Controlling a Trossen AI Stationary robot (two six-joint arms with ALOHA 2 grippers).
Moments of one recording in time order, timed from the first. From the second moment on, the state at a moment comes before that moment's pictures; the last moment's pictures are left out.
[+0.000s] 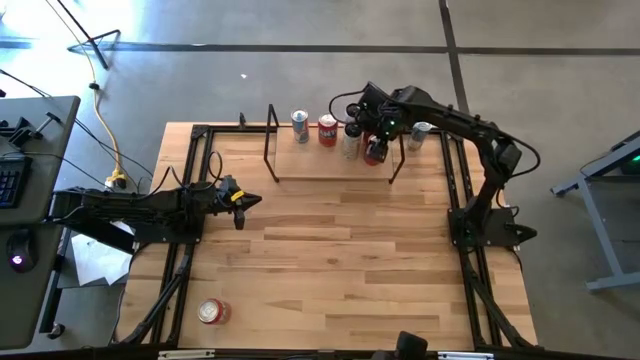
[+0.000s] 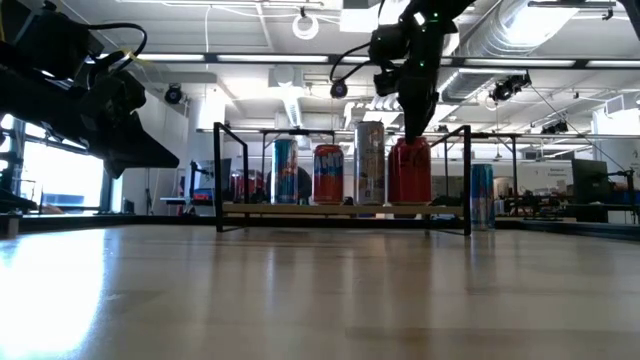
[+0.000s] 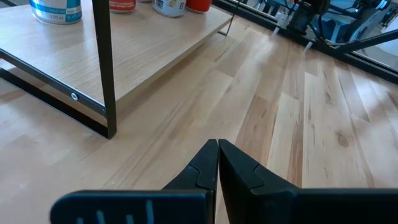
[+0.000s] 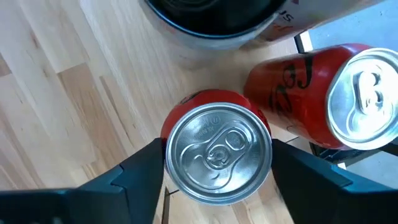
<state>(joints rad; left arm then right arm) 0.13 0.48 0.01 0.11 -0.17 -0.36 -0.60 1.76 1.64 -1.19 0.05 -0.25</state>
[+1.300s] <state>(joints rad) 0.13 0.48 0.01 0.11 -0.17 -0.36 -0.09 1.73 1.69 -0.84 0.38 -0.20</state>
